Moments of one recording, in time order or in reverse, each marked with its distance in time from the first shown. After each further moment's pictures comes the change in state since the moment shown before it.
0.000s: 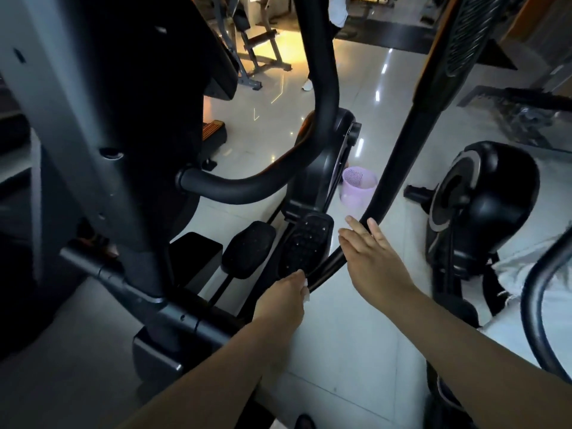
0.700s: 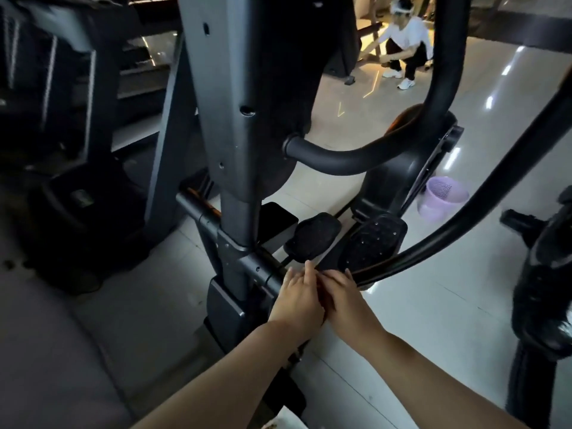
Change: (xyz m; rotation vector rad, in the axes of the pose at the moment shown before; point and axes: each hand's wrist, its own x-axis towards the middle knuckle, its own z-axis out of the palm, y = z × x) left_hand -0.078 -0.052 -0.012 0.241 0.127 -0.140; right_hand -0.015 -0.161 0.034 1.005 -0.222 -0.036
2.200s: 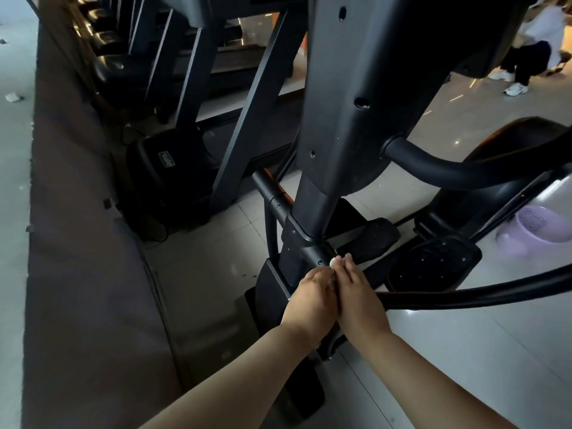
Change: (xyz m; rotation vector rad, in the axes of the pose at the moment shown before) left_hand -0.040 -0.055 -0.014 -0.569 0.288 -0.276; right_hand 0.041 -0.067 0.046 -0.275 -0.188 0.027
